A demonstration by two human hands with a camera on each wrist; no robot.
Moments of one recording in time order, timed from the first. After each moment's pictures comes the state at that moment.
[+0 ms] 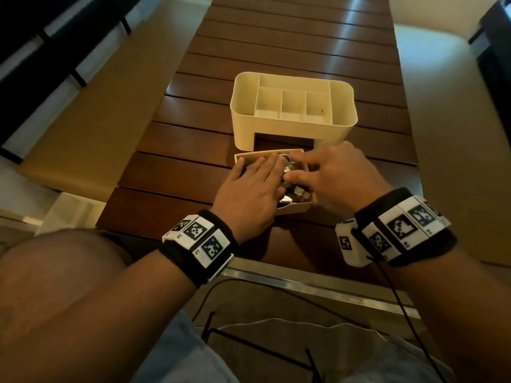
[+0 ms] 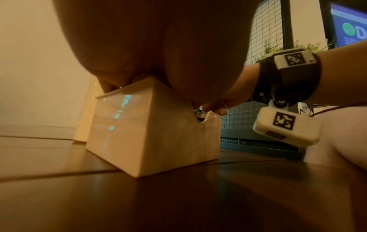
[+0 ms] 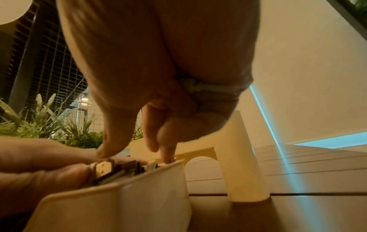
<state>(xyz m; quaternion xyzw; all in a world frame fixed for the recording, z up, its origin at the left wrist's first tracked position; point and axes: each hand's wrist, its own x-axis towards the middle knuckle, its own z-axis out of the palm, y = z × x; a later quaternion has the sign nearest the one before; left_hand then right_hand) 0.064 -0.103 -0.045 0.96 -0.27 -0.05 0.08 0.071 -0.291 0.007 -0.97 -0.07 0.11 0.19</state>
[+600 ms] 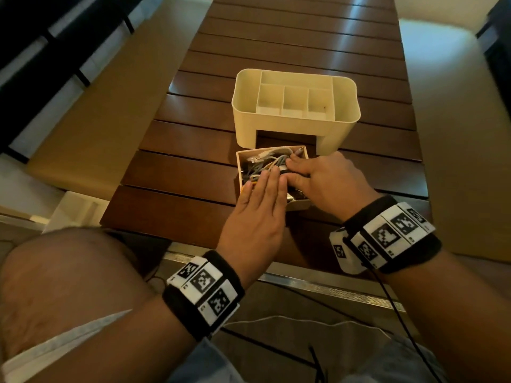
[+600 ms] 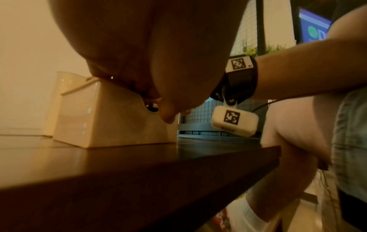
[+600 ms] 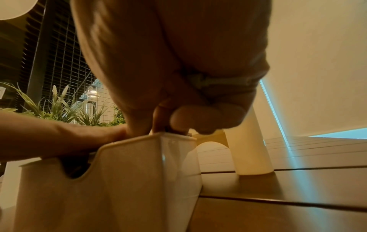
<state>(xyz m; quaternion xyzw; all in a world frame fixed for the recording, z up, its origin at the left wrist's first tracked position) 0.007 -0.108 -0.065 0.96 -0.27 0.04 0.05 0.070 -0.282 -0.018 -0.97 -0.02 0.14 0.18</state>
